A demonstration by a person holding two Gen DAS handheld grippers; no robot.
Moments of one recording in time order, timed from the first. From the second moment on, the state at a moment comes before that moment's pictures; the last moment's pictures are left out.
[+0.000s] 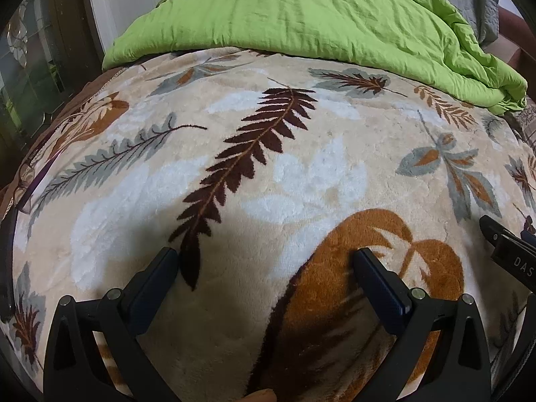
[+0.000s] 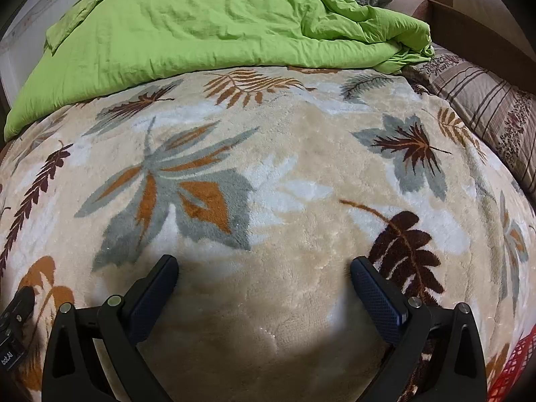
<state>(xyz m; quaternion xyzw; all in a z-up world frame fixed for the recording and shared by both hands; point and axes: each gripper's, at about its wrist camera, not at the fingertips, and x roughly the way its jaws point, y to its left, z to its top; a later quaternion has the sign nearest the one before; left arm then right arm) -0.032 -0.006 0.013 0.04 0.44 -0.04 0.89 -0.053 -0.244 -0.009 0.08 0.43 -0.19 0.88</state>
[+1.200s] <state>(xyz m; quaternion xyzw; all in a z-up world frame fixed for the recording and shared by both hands) -0.032 -0.004 0.012 0.04 0.44 -0.03 0.90 -0.053 -0.243 -0.009 0.08 0.43 -0.19 0.88</state>
